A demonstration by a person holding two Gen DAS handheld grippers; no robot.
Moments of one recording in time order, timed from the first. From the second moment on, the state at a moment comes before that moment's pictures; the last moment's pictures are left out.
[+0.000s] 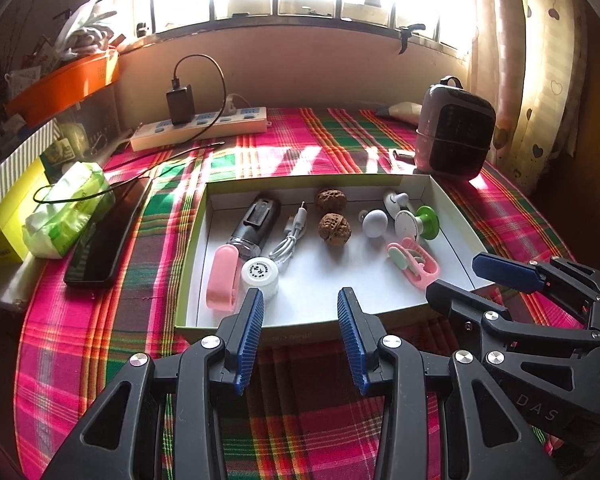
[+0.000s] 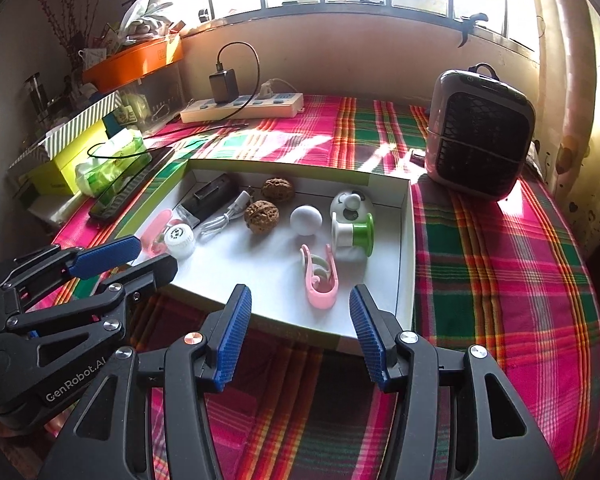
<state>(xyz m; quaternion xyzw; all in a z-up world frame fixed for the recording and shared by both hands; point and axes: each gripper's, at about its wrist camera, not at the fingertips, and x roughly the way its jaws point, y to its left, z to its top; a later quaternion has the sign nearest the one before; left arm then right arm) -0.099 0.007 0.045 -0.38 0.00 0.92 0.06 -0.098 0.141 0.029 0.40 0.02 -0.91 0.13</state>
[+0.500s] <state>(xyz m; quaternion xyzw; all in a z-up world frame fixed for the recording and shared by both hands) -0.064 0.003 0.034 -0.38 0.01 0.92 0.03 -0.062 0.137 0.026 0.38 0.02 -0.92 0.11</state>
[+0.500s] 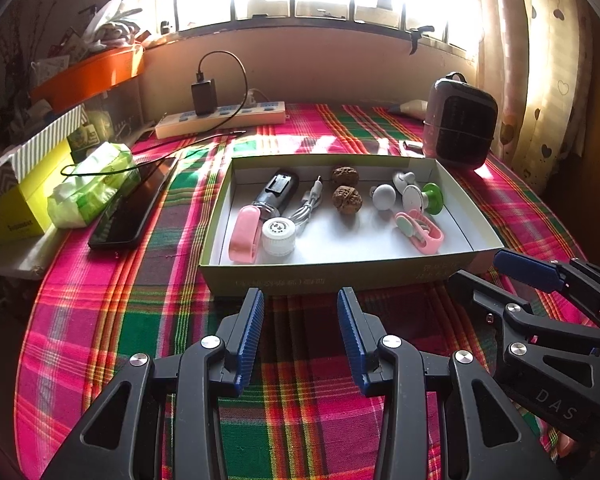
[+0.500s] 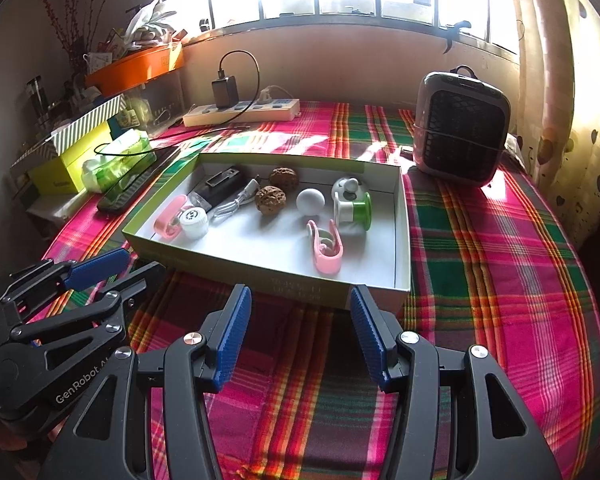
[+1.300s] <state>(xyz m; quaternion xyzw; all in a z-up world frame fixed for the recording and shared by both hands) -0.047 0.003 0.002 -0.43 -0.01 0.90 0.01 -0.053 0.140 -0.009 0.43 0.03 -0.90 0.06</state>
